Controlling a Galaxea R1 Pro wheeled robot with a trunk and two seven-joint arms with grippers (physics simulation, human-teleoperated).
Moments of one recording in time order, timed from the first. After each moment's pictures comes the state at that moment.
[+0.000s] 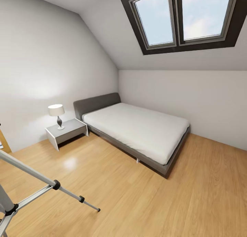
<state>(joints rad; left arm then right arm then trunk) 0.00 -0.01 0.01 -0.04 0.07 -0.06 0.01 0.00 -0.01 0.01 0.00 0.00 0.00 0.00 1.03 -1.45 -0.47</state>
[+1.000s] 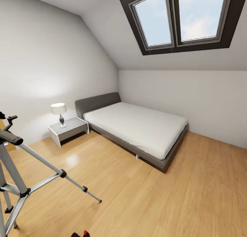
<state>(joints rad) 0.00 -0.01 0.01 -0.04 0.07 -0.06 0.01 0.00 -0.01 0.01 0.00 0.00 0.00 0.00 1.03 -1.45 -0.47</state>
